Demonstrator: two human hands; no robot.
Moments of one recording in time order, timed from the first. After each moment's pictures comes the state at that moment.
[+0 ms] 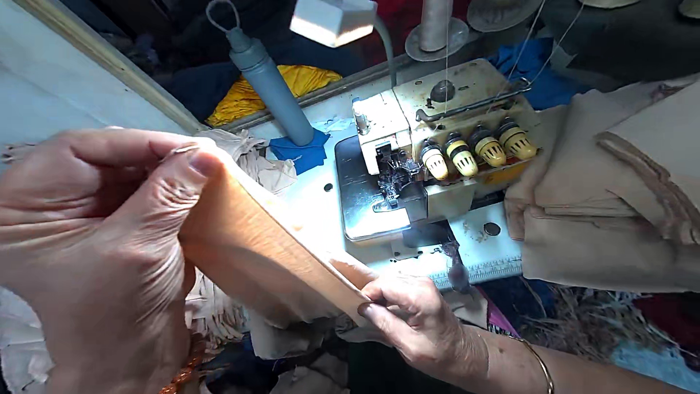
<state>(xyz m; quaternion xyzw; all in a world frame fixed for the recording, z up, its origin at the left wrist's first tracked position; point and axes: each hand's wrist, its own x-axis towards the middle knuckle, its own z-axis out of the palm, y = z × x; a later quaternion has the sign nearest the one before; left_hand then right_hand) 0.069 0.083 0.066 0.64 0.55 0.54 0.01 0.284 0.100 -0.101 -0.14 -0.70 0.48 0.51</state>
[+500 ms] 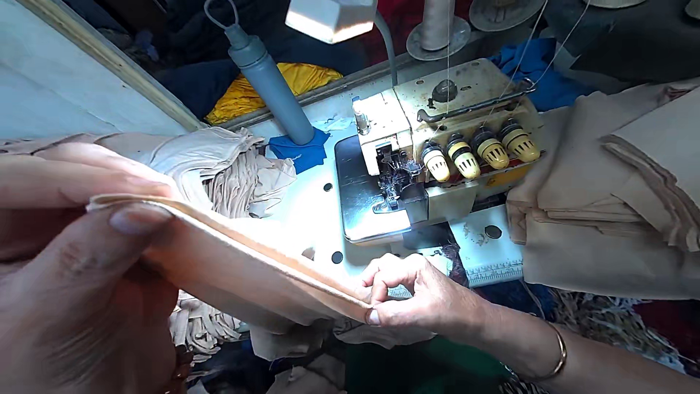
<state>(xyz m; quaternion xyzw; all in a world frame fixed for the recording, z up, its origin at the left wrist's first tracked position) 0.057 0.074 0.065 0.65 0.46 0.60 0.09 0.302 0.140 -0.083 -0.12 -0.62 0.72 0.28</state>
